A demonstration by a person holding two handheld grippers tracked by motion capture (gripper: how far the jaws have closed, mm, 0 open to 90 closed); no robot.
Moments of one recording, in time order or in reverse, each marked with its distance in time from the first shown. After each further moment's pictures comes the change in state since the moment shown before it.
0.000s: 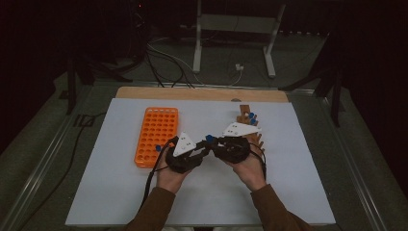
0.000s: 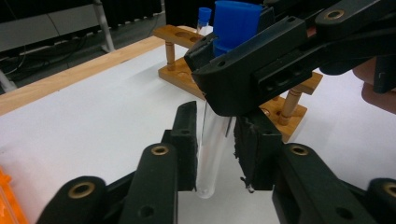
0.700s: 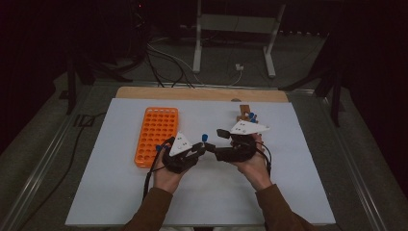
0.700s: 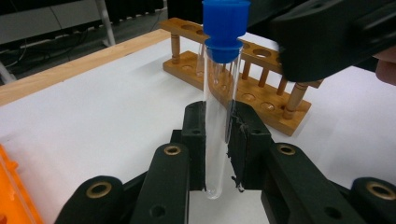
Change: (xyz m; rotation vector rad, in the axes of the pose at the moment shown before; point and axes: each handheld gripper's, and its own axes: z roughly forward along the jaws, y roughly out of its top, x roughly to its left) left arm 0.008 -0.007 -0.005 0.006 0.008 -0.035; right arm -0.011 -0.001 -0.013 -0.037 -0.020 0.027
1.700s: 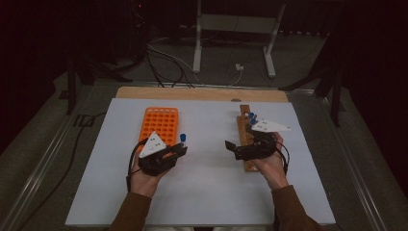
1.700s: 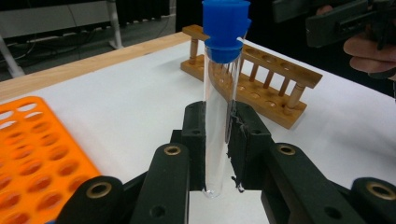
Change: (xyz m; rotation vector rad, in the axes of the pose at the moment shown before) left arm 0.028 -0.010 -0.059 -0.037 0.005 -0.067; right arm -0.042 -0.020 -0.031 0.005 -0.153 0.067
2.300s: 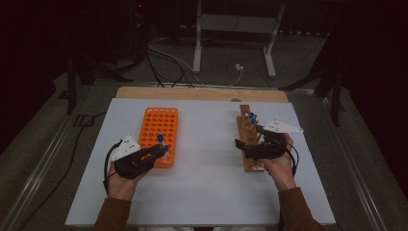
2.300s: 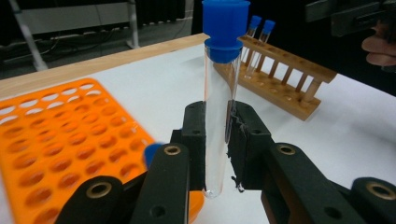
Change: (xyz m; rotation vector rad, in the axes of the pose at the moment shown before) left arm 0.027 -0.017 -0.046 -0.012 0.053 -0.036; right arm -0.018 -0.008 -0.016 -0.025 -0.052 0.042
